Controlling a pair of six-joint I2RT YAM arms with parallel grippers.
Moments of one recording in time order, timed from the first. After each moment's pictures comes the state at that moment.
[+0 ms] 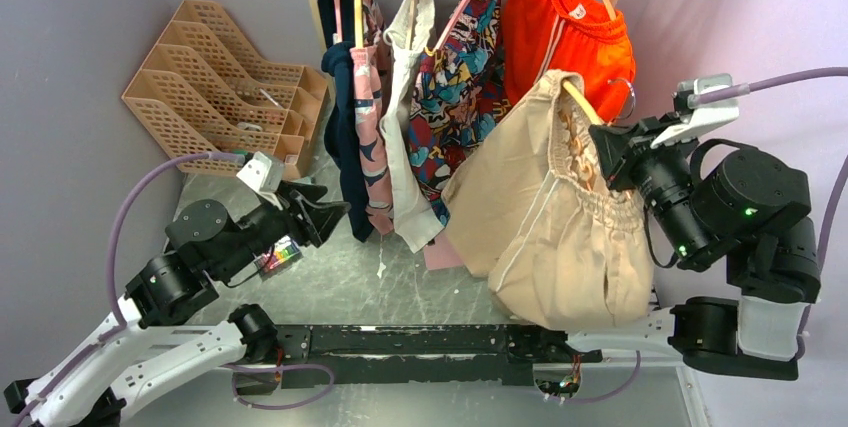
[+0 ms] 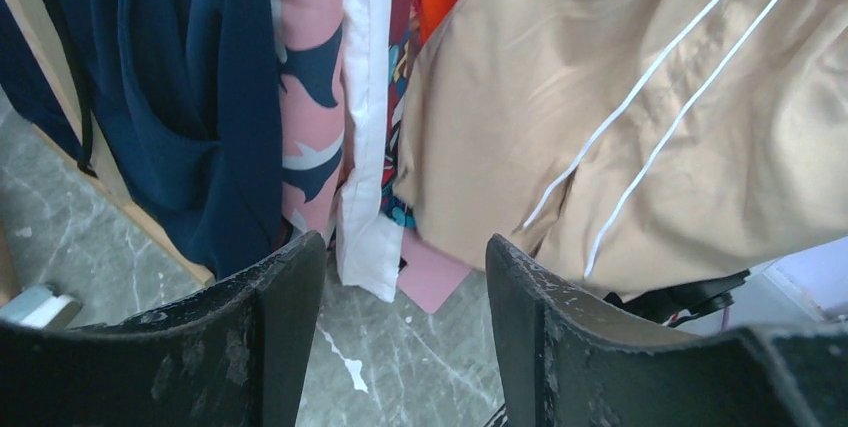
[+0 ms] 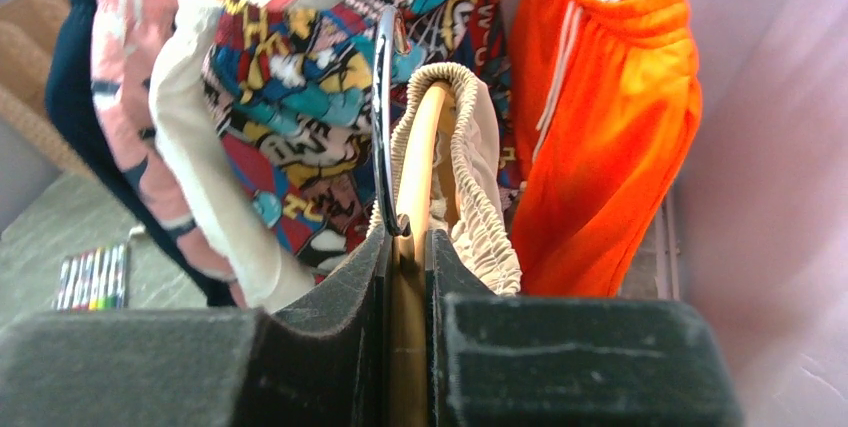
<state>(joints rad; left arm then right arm) -0.87 0.56 0.94 -0.42 -0.11 -0.31 1.21 0.95 1.99 -1.12 0.93 0.06</state>
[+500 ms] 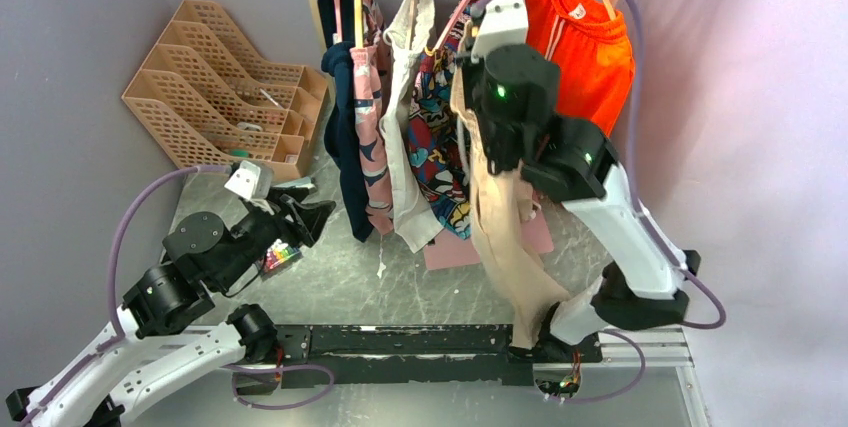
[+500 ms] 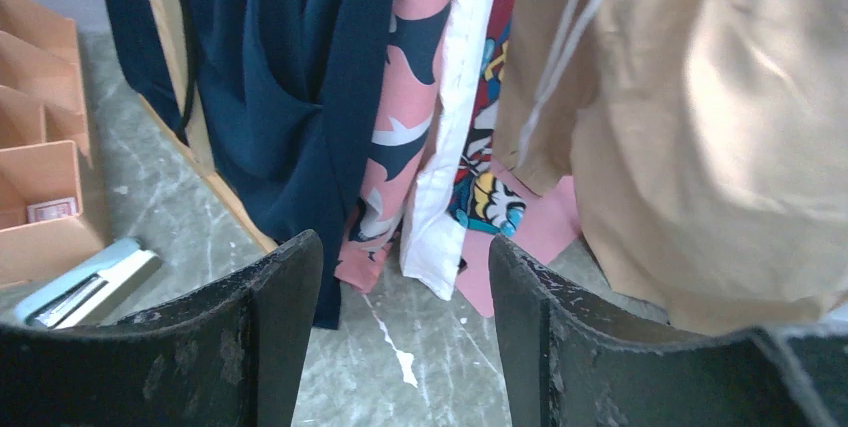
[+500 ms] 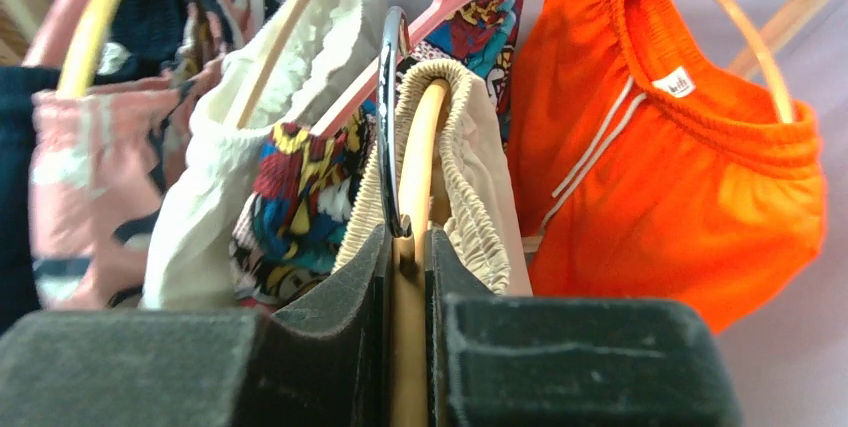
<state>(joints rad) -0.87 0.48 0.86 -0.44 -0.26 -0.30 1.09 1.45 2.14 -0.77 1.01 -0.10</state>
